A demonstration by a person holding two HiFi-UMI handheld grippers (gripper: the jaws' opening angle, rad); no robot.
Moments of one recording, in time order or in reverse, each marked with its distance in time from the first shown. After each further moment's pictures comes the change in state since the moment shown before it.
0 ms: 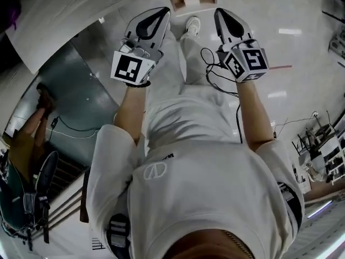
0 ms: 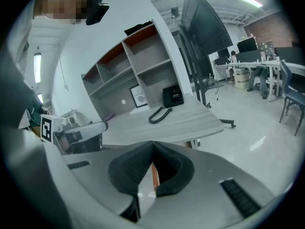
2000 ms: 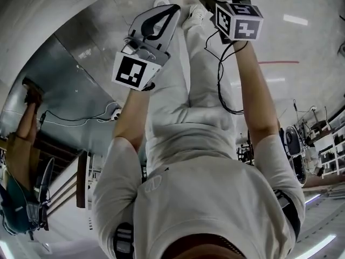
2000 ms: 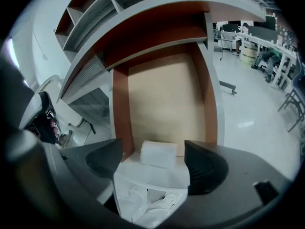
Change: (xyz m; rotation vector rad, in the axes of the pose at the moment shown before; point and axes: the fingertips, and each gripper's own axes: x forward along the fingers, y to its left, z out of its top) left arm -0.004 0.031 -0.172 -0.176 0.064 0.023; right arm 0.168 -0.060 -0.219 -0.009 0.497 -0.073
